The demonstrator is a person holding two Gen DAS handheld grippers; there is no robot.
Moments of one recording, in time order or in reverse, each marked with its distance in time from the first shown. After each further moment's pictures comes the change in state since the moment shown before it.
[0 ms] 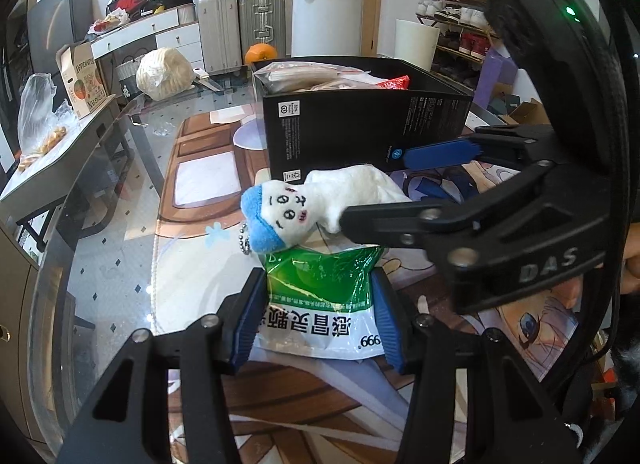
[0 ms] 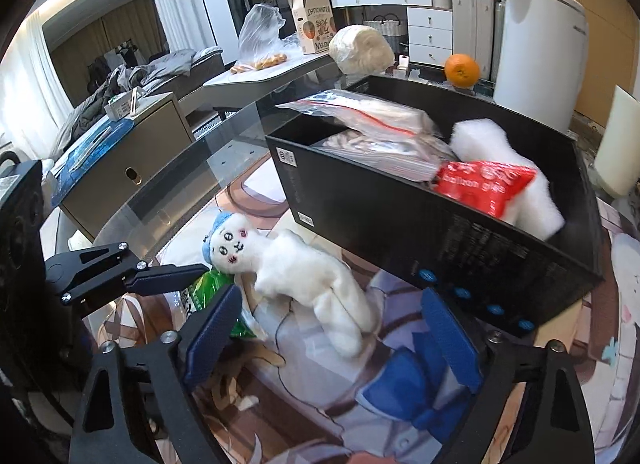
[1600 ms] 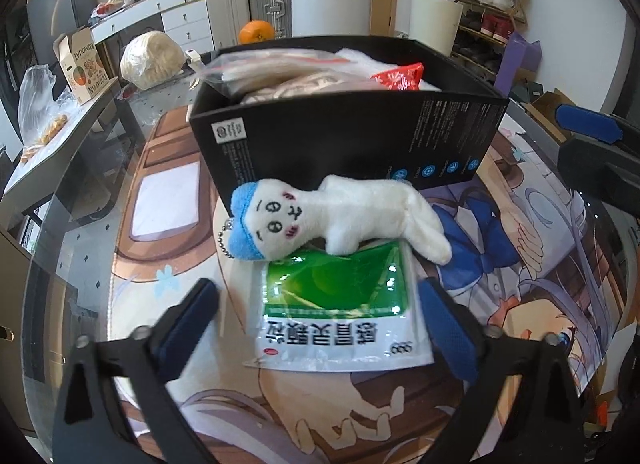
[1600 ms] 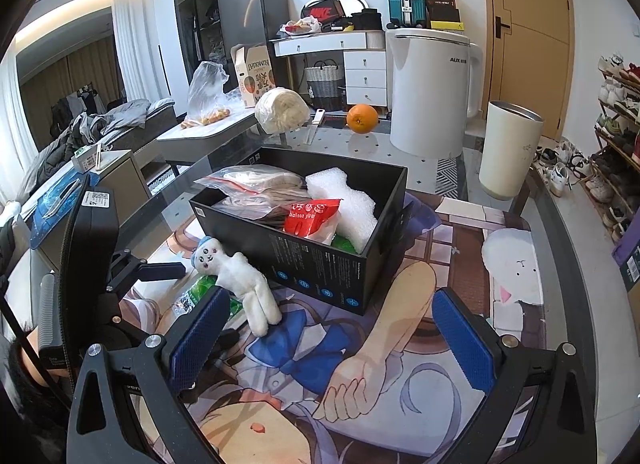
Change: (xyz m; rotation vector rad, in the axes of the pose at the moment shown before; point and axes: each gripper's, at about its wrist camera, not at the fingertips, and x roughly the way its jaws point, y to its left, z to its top) left arm 0.045 -0.030 0.035 -0.030 0.103 0.062; right arm -0.107 -0.067 -0.031 0.097 -0.183 -0.175
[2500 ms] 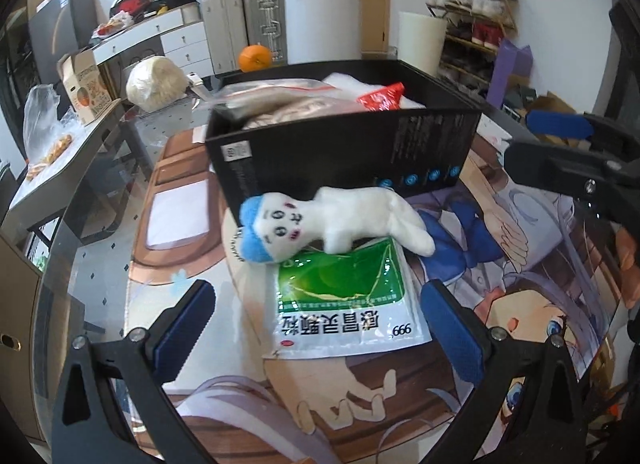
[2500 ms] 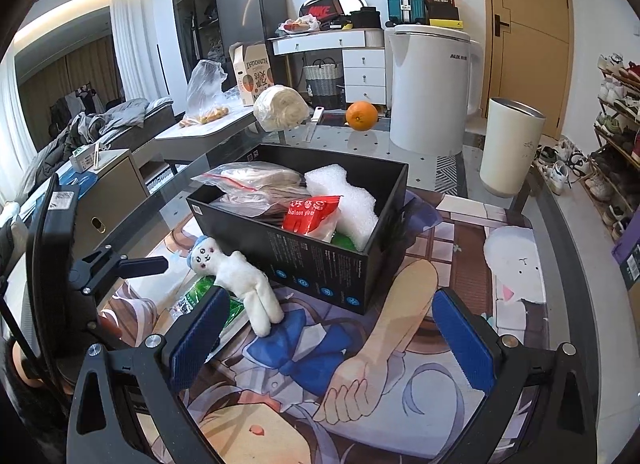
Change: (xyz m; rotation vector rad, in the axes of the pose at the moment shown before) left arm -0.019 -0.001 -0.005 0.036 -0.072 0.011; right arm 0.006 -0.001 0.001 0.004 0.008 -0.006
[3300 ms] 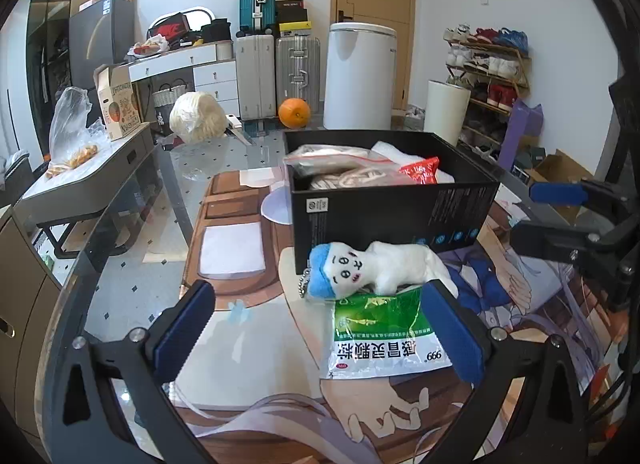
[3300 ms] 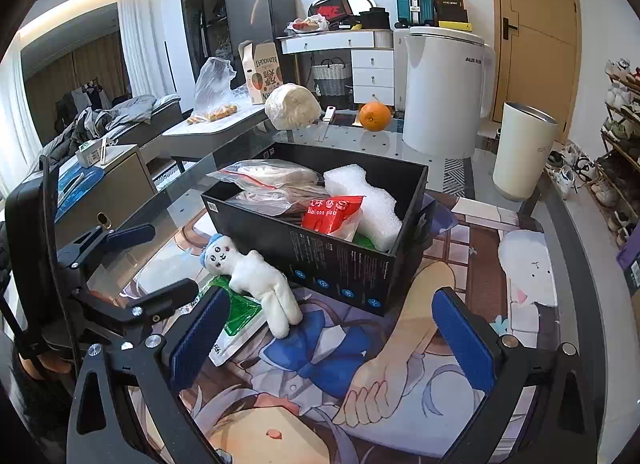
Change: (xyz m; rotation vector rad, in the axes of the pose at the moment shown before) left arm -0.030 0.035 -0.008 -0.098 -0.214 0.026; right arm 0.002 0.012 -0.001 -0.021 0.000 0.018
